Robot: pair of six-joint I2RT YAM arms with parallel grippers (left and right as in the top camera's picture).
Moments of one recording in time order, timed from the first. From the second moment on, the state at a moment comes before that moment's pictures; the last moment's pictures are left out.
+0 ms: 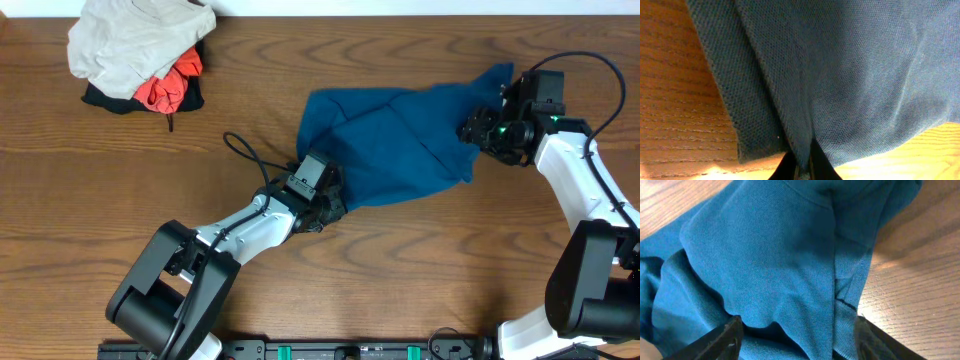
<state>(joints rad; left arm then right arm) -0.61 1.73 0.82 -0.19 0.21 -0.98 -0.10 1.73 1.18 -0.57 -0.26 0.39</state>
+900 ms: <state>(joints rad) -0.61 1.73 0.82 -0.19 0.21 -0.98 -0.10 1.95 1.18 -0.45 -0.39 0.38</state>
